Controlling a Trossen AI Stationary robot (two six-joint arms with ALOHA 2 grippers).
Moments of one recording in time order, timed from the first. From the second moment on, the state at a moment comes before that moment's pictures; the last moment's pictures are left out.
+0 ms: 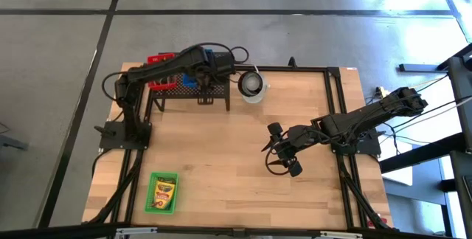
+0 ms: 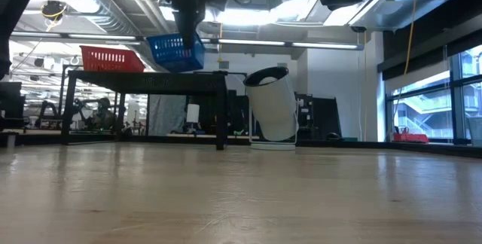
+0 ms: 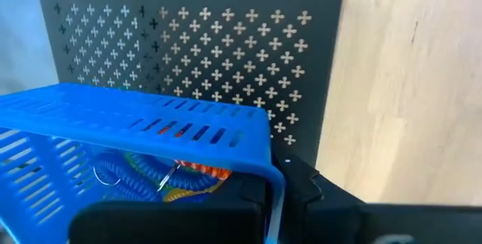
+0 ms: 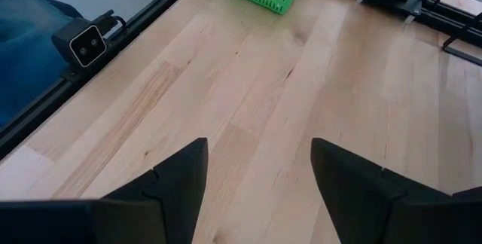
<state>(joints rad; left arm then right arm) 0.33 1.84 1.95 -1.57 -0.29 0.24 0.34 1.27 0.88 -0.26 -0.02 -0.20</state>
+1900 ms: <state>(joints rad) 0.33 1.84 1.95 -1.57 -0.22 0.20 0.34 1.27 0.88 -0.26 -0.02 -0.20</state>
